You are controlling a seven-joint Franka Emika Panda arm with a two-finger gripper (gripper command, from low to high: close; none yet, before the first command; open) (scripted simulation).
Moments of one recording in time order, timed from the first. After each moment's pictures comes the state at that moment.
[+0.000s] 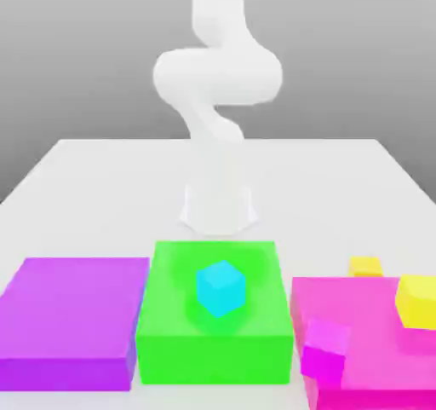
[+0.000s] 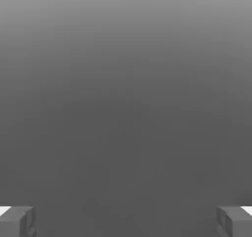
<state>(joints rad) 0.05 -0.76 0.00 -2.33 -0.02 2.33 0.70</state>
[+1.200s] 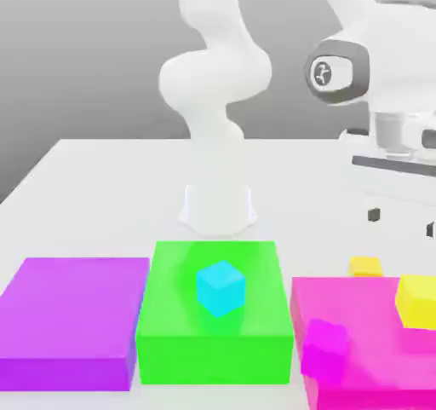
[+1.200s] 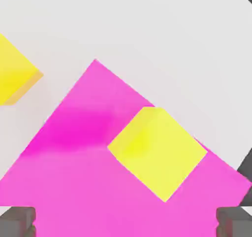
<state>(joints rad) 0.74 -0.17 -0.09 -2.73 -0.09 2.73 -0.82</state>
